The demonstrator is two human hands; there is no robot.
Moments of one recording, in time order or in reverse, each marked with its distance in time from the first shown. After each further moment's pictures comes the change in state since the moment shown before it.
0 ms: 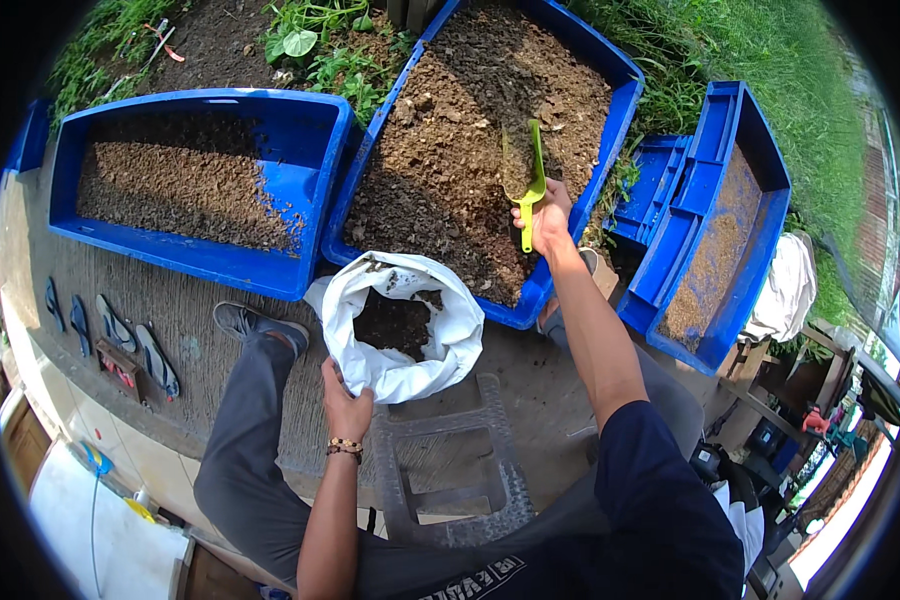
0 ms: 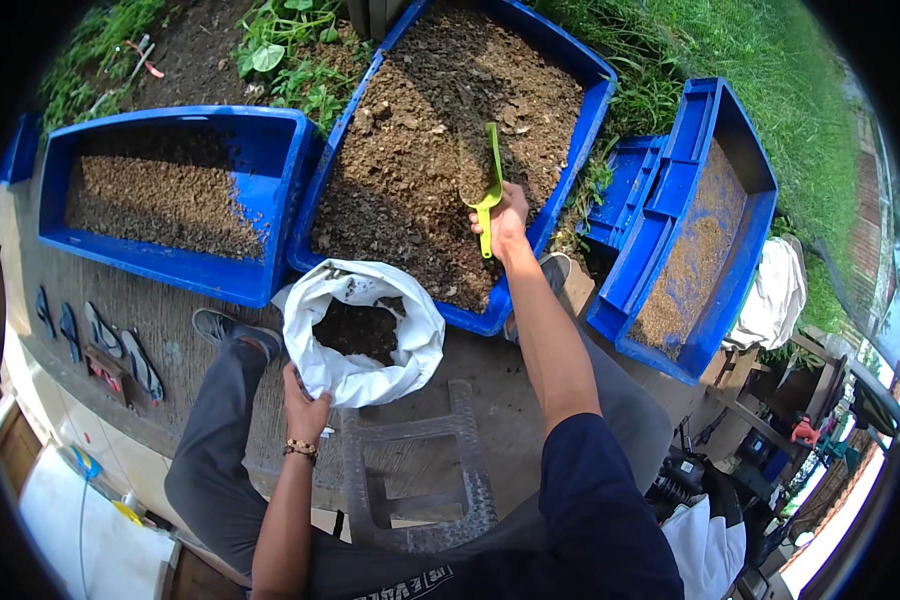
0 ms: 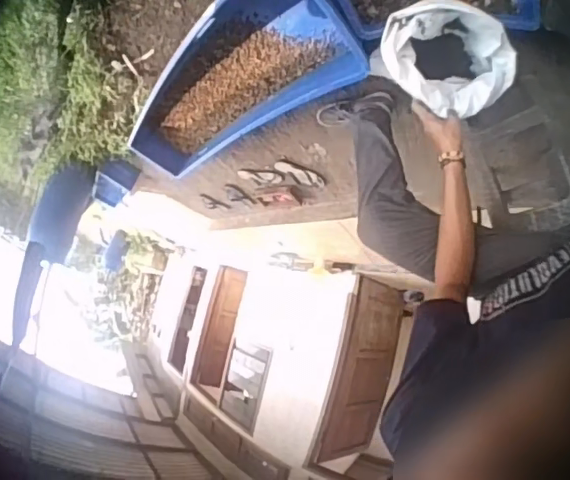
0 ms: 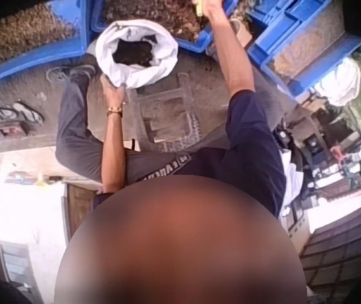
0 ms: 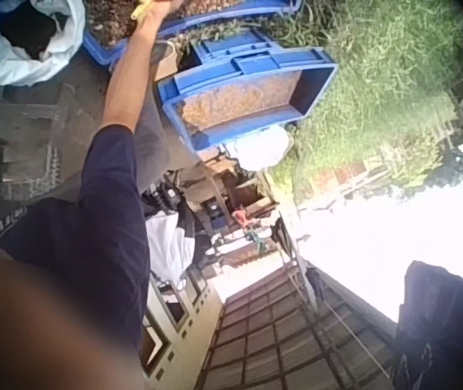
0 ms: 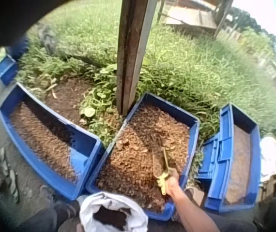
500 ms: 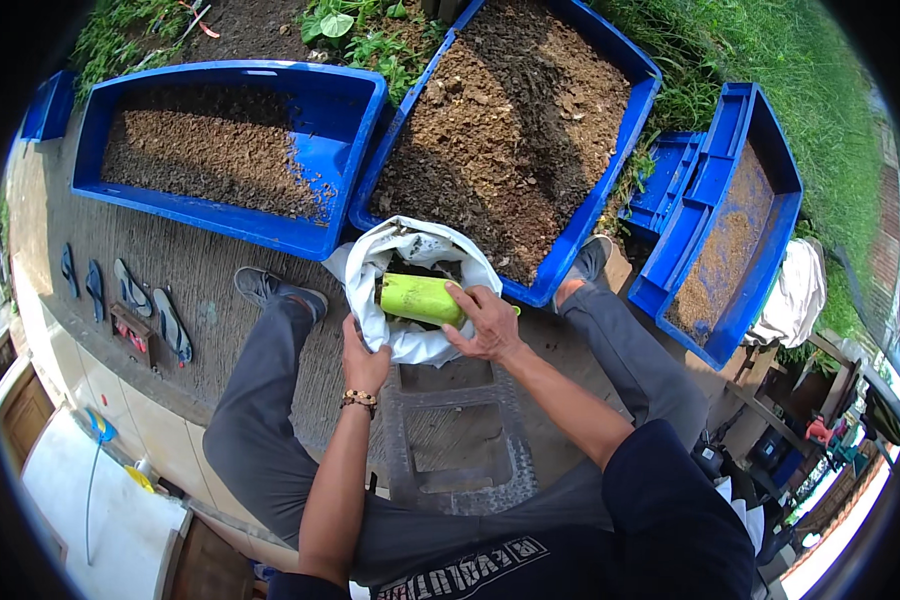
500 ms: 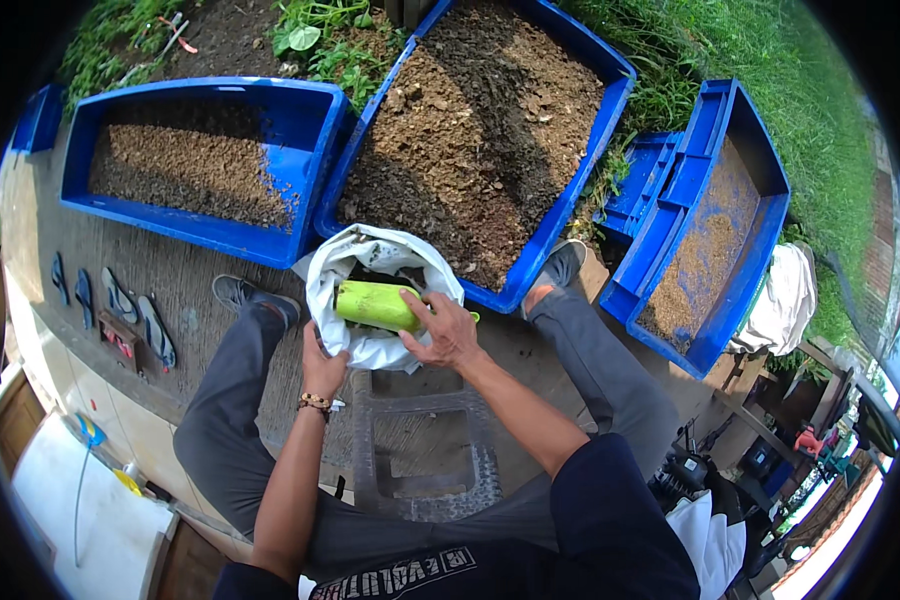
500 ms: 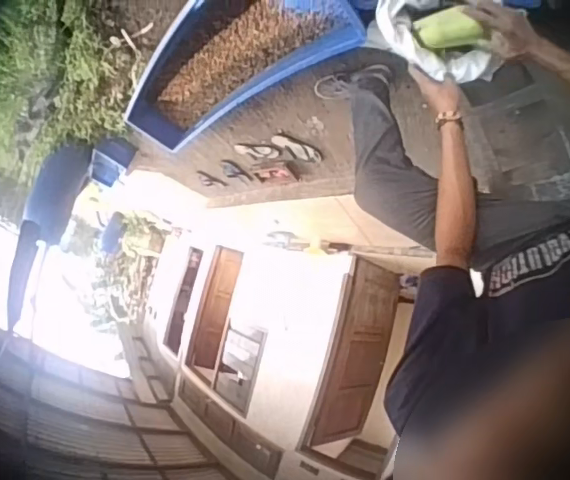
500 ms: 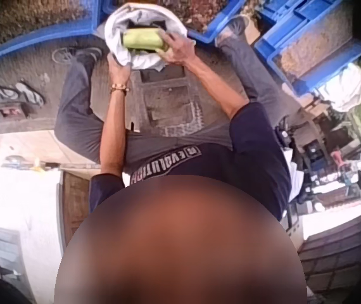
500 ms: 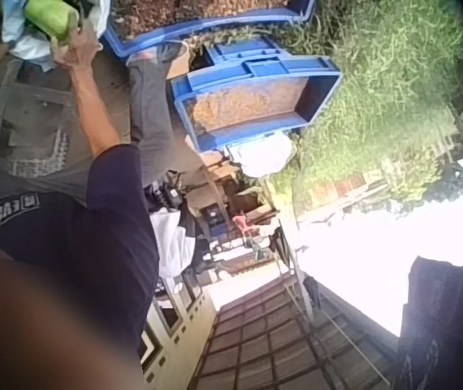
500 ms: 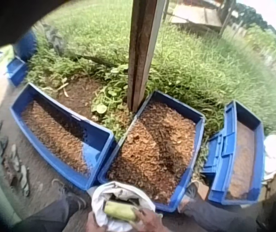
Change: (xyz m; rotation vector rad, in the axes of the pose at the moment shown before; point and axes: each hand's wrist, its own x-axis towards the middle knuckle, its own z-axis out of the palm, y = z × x) left_hand 0.004 0.002 0.007 -0.013 0.005 0.031; right_hand -0.199 0.129 0.056 -1.505 -0.289 -0.907
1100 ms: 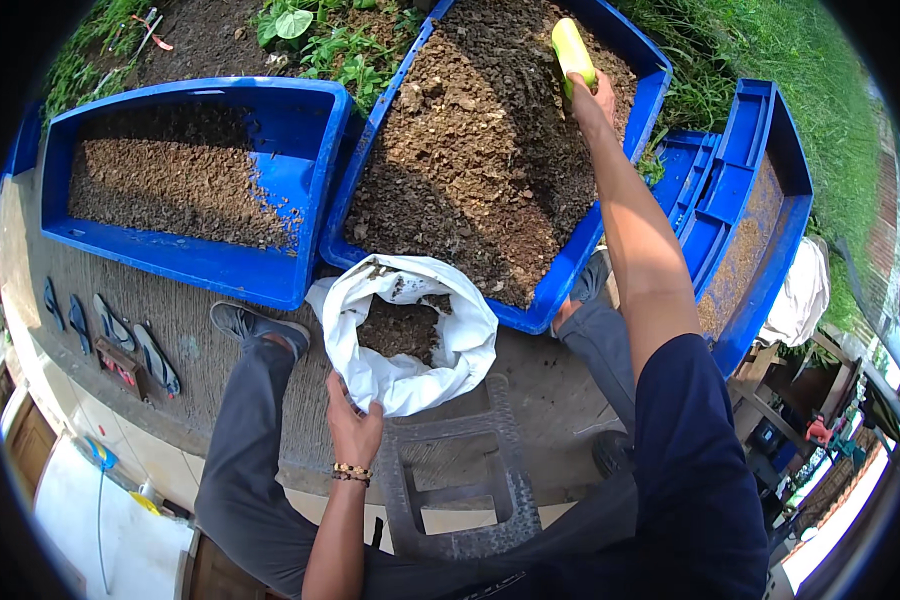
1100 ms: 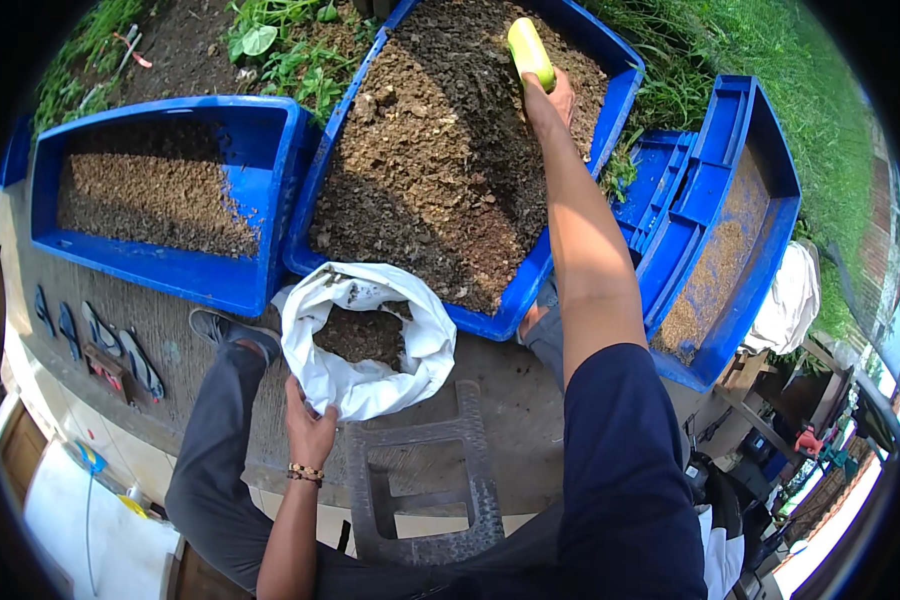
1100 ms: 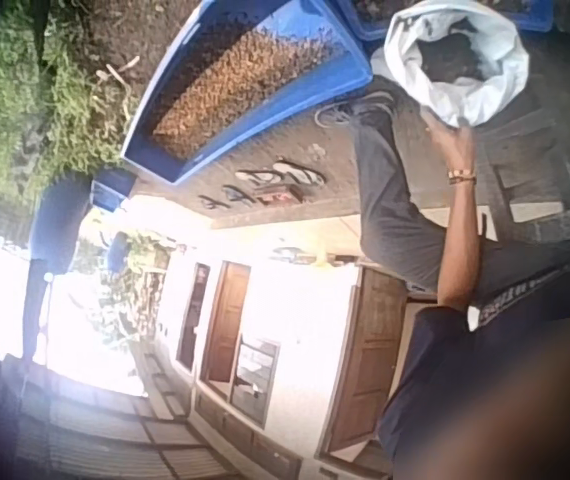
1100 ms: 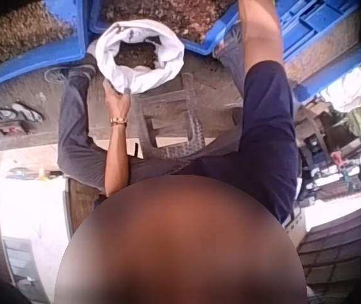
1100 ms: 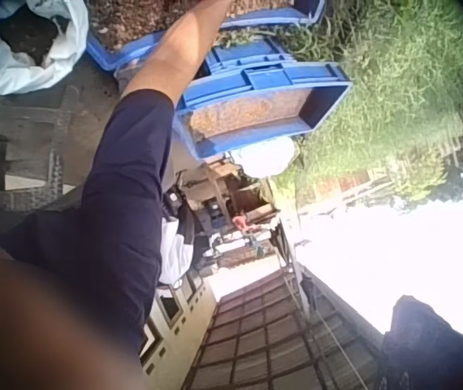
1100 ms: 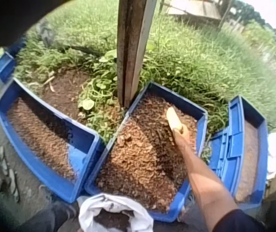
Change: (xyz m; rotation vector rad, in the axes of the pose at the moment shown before) left_hand -0.011 0.034 -0.005 0.045 -0.030 -0.027; right_hand 0.283 0.283 -0.114 0.216 0.575 0.748
